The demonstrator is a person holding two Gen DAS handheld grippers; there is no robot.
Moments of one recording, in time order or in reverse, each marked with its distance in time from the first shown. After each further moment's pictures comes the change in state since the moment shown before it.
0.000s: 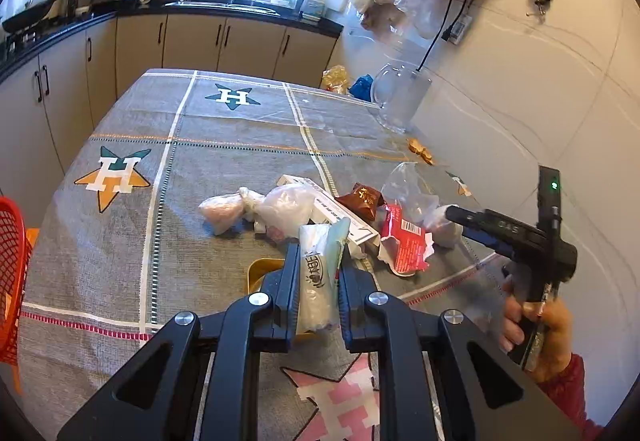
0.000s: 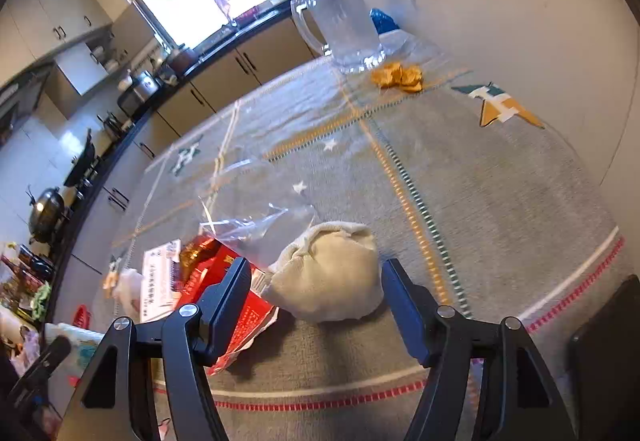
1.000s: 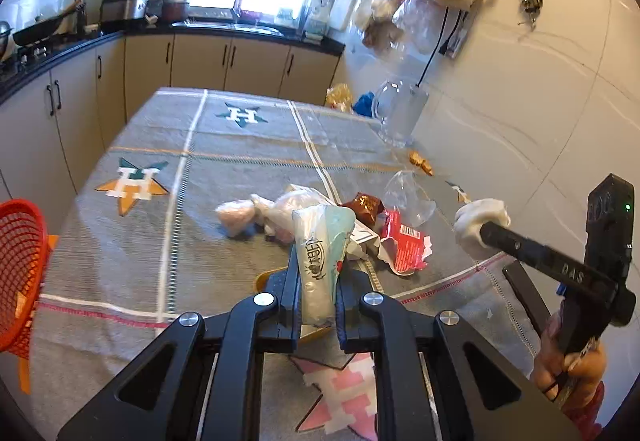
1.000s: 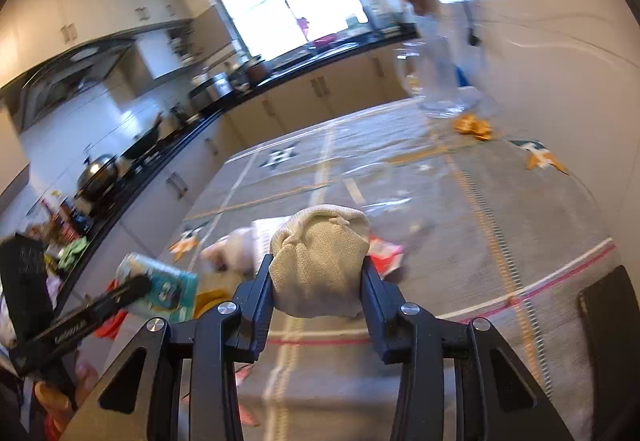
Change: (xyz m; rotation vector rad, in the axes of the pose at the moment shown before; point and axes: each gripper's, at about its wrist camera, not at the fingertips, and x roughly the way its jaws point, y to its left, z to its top) left arm -0.034 -0.001 -0.014 0.012 -0.086 0.031; right arm -0.091 0.082 -0.059 -0.210 -0.135 0.168
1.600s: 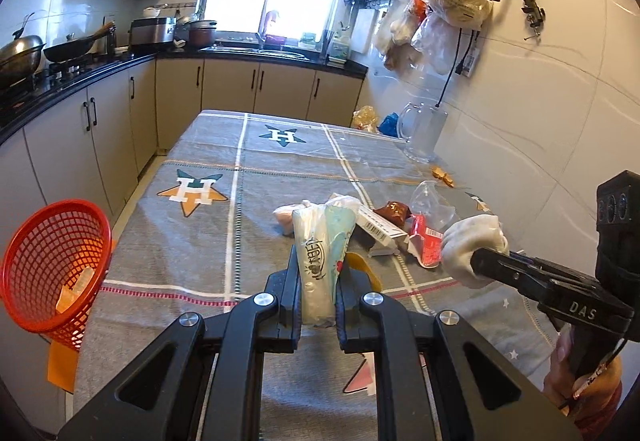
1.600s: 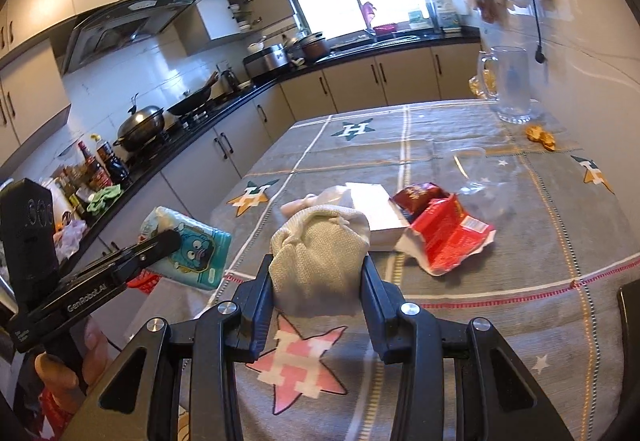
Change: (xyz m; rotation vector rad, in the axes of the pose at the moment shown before) left arm -0.053 0.017 -0.019 0.007 -0.080 0.099; right arm 0.005 0.075 -0.029 -0.158 0.063 0.106
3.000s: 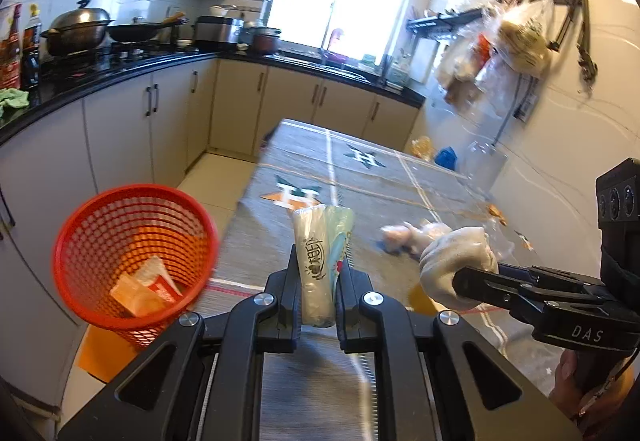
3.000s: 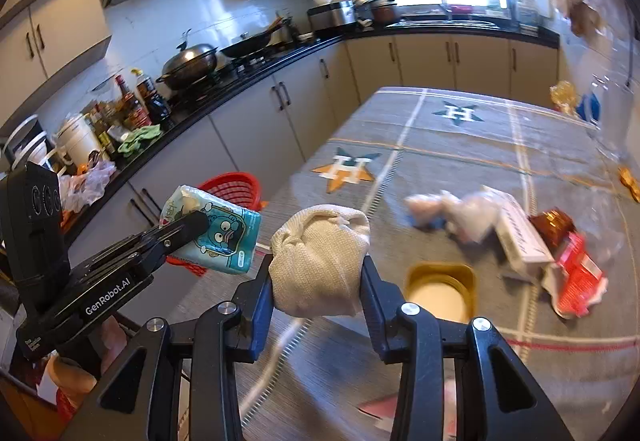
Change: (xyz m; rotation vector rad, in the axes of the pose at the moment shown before) left arm -0.036 0.102 -0.006 -0.149 -0.080 0.140; right arm 0.089 0.117 0.020 -0.181 0.164 0.131
